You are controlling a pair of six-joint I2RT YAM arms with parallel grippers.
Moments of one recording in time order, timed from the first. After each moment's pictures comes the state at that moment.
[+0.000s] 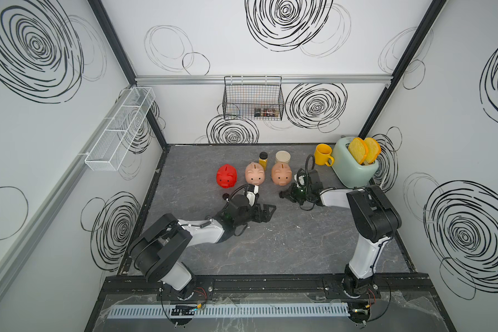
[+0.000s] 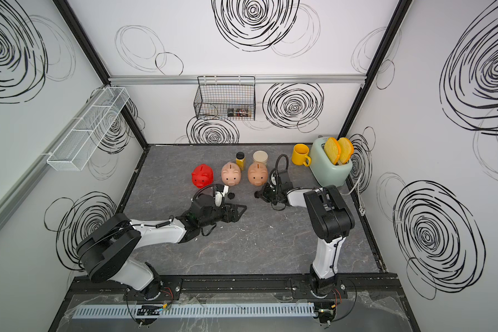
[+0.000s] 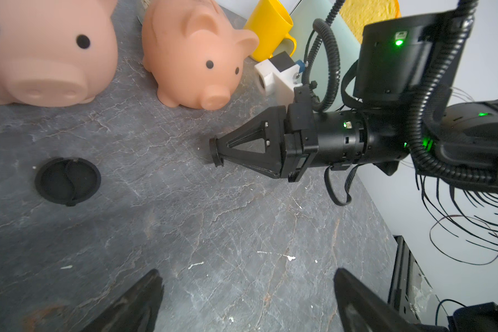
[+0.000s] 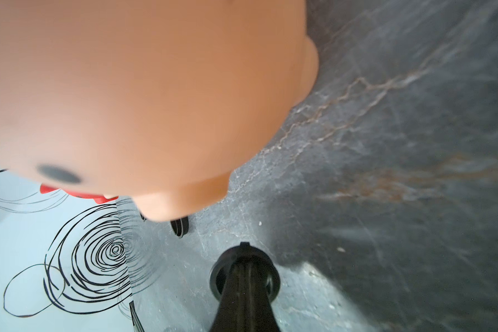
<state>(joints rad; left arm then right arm) -0.70 1.55 0.57 0.55 0.20 -0.63 0.35 1.87 0.92 0.13 -0.49 0.86</state>
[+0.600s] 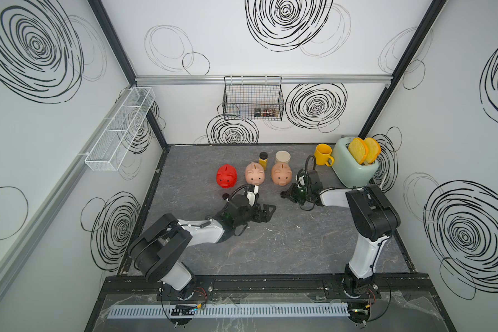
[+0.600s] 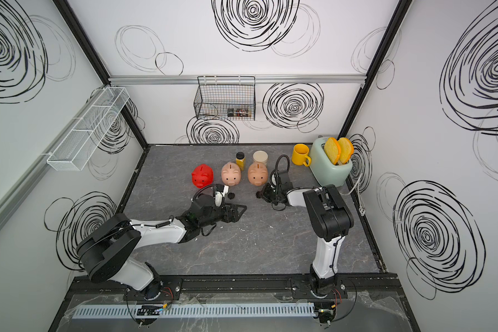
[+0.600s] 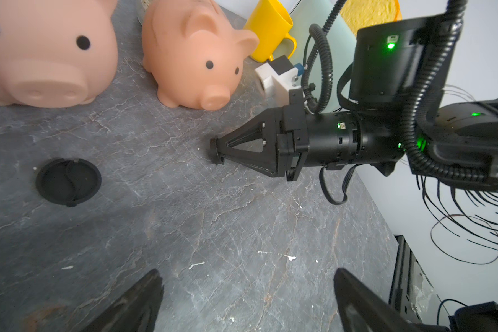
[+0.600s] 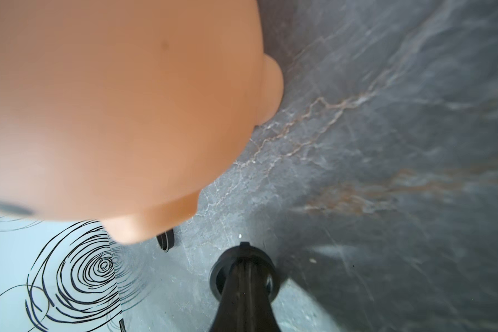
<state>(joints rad) -0.70 1.55 0.57 0.55 0.20 -0.63 0.35 1.88 0.92 0.12 -0.44 0.86</state>
